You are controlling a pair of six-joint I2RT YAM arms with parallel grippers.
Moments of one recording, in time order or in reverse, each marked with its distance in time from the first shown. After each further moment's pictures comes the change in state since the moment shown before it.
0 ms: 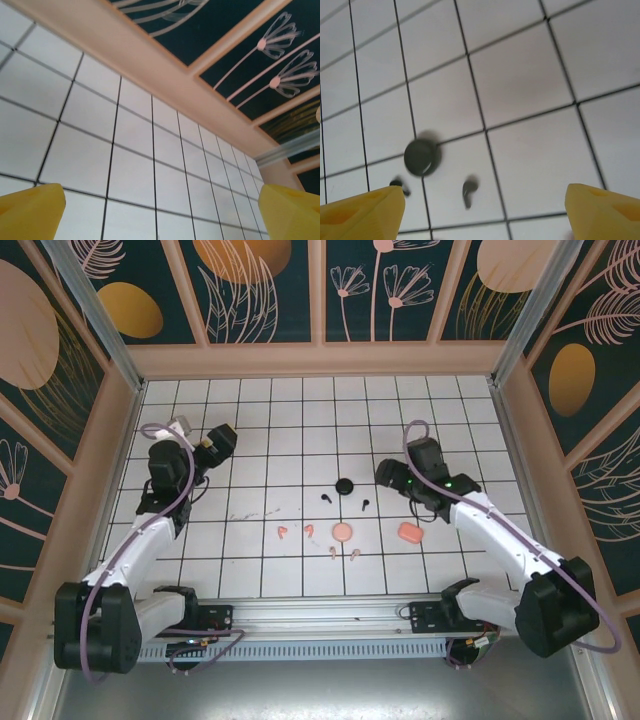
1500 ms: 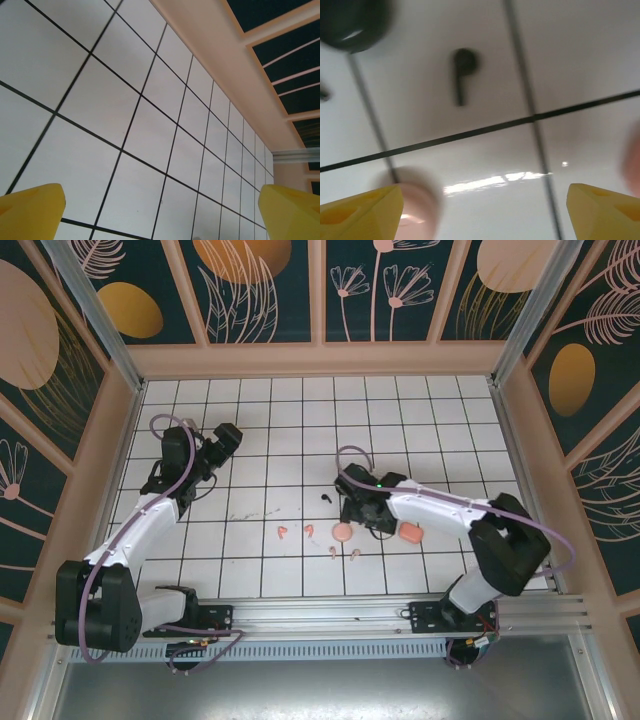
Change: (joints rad) left arm -0.039 0.099 0.155 -0.314 -0.043 -0.185; right arm 0.307 0.330 0.099 -0.237 0.107 0.274
